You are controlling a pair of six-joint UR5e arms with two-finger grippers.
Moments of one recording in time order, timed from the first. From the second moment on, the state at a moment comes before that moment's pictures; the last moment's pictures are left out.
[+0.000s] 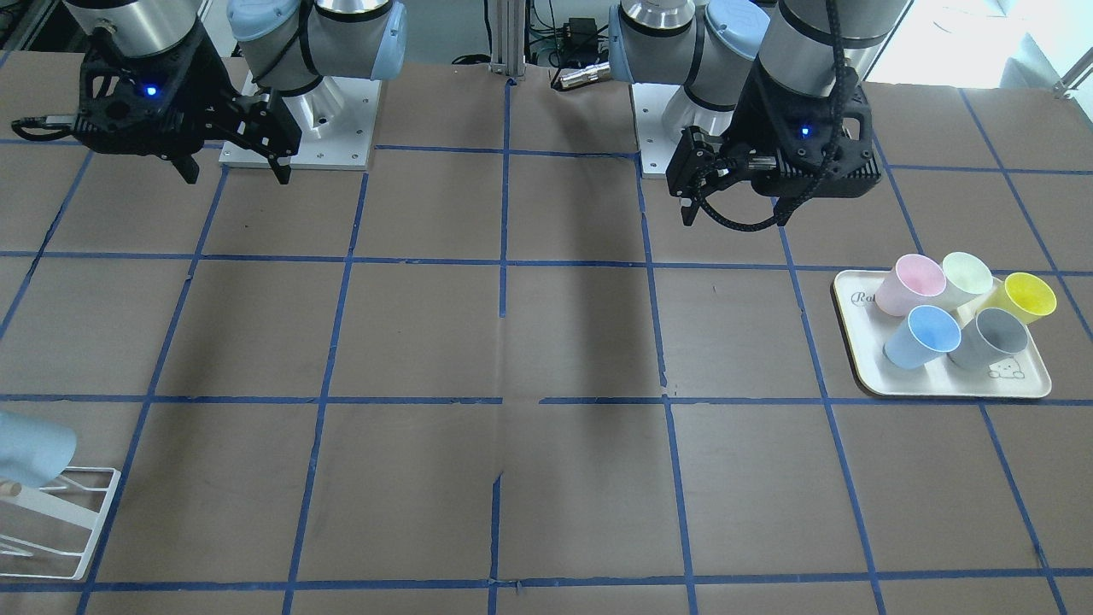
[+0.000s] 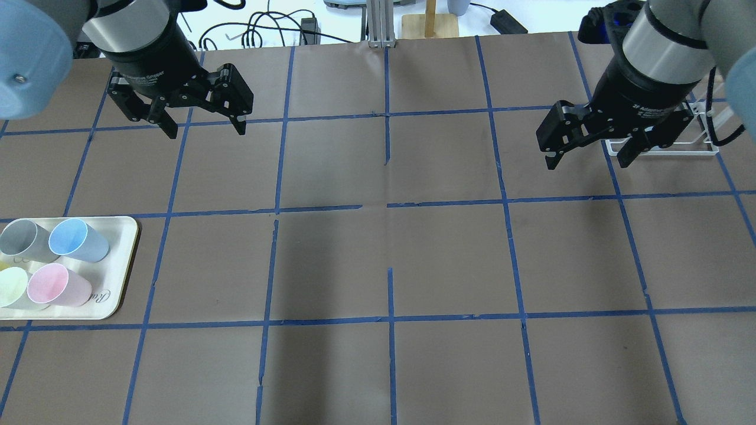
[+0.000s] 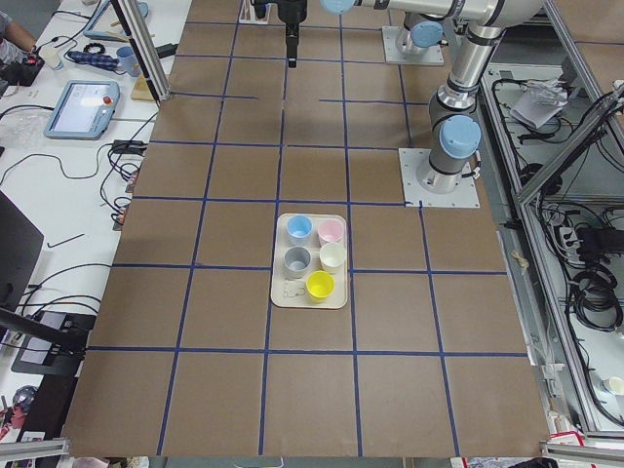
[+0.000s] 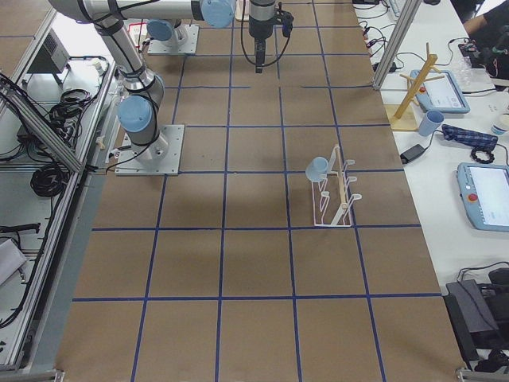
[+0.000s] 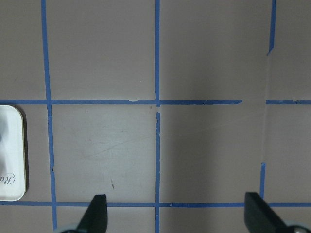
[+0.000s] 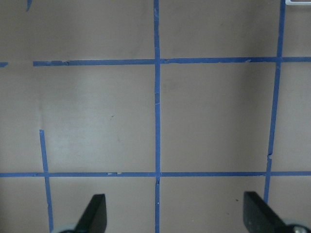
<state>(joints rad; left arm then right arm) -1.61 -1.60 -1.49 -1.61 1.58 -0.05 1.48 -1.68 1.66 -1.52 -1.55 -0.10</state>
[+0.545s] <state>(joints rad) -1.60 -1.60 -1.49 -1.61 1.58 -0.05 1.22 -1.64 1.66 -1.64 -1.54 -0.46</state>
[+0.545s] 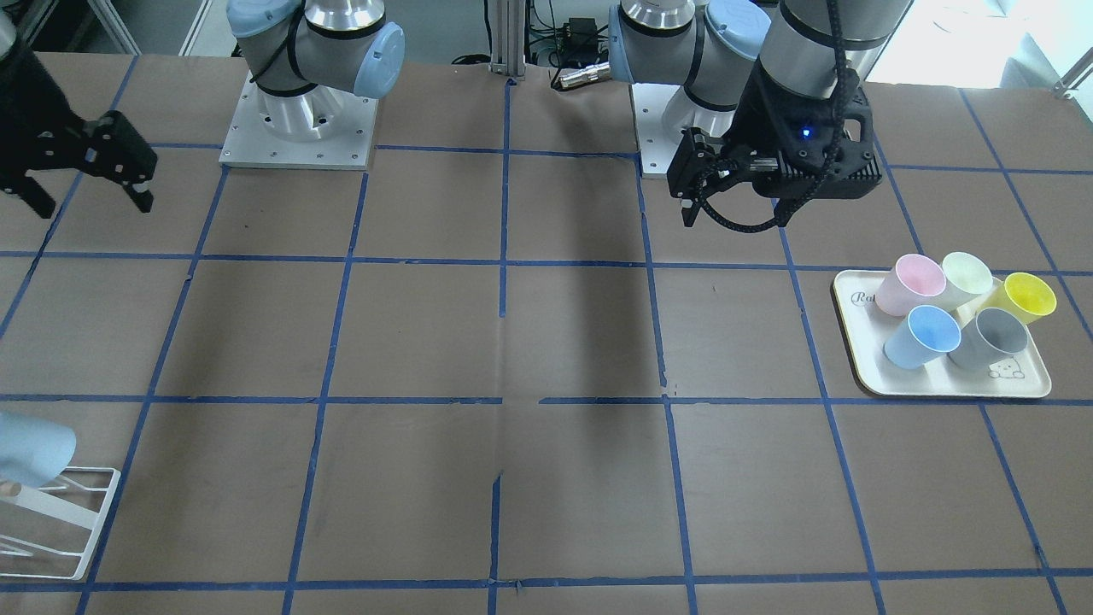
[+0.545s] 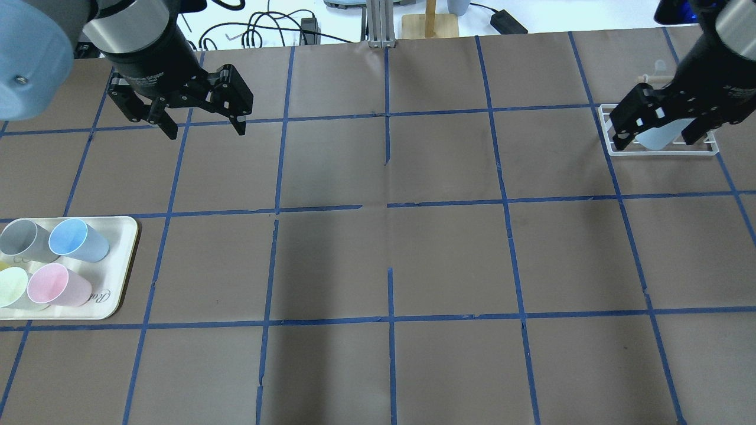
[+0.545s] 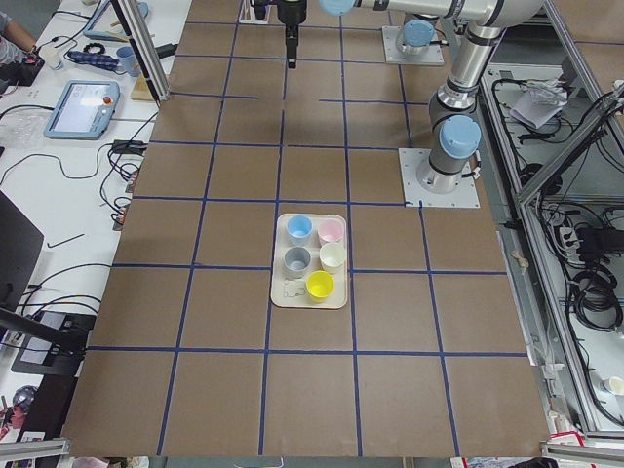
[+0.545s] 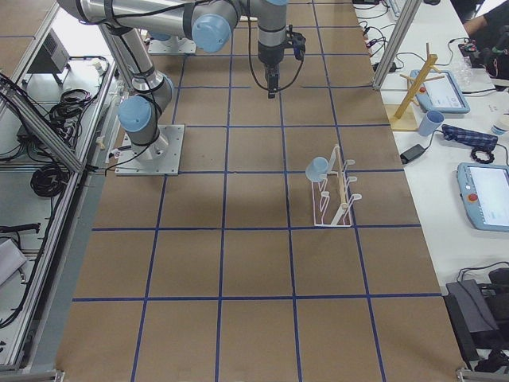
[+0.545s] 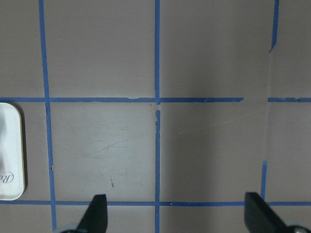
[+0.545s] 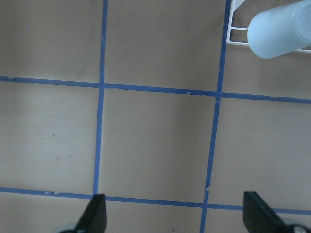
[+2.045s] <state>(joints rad) -1.60 -1.61 -1.49 -1.60 1.58 -0.05 1.04 -1.25 1.66 -2.09 -1.47 -0.81</state>
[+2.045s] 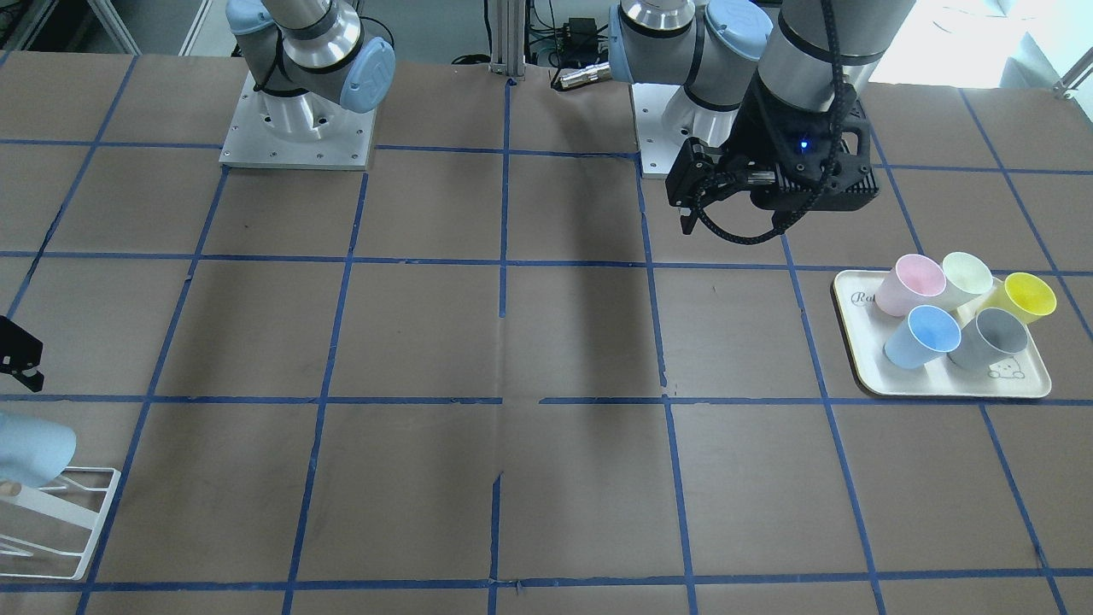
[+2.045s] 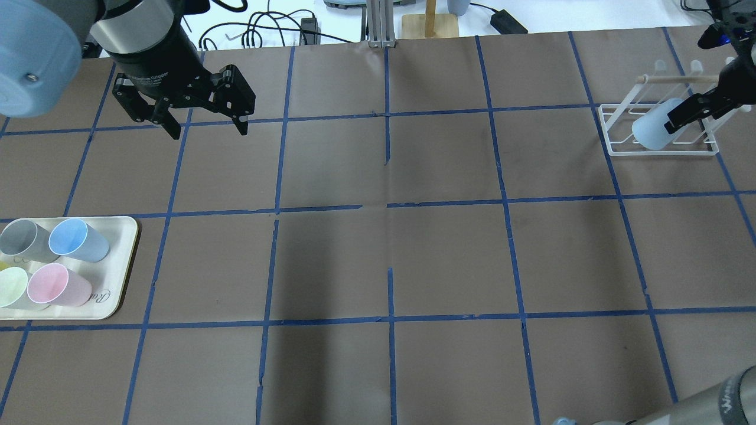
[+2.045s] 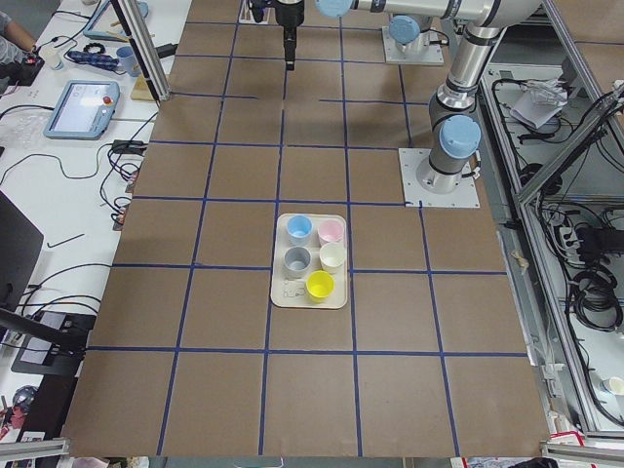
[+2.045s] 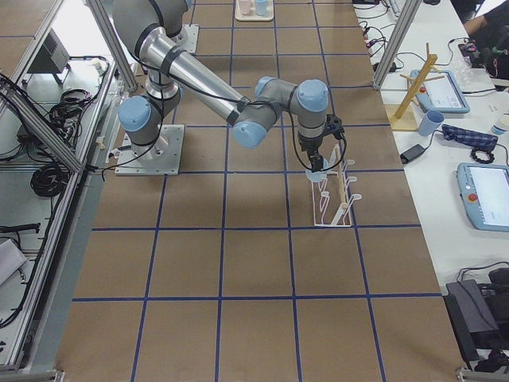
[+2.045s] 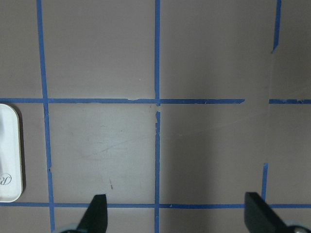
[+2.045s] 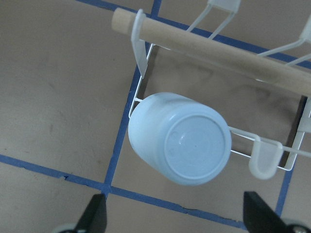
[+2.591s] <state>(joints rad) -1.60 -1.61 -1.49 -1.60 1.58 -0.05 1.05 -1.22 1.65 -2.12 -1.46 -0.80</state>
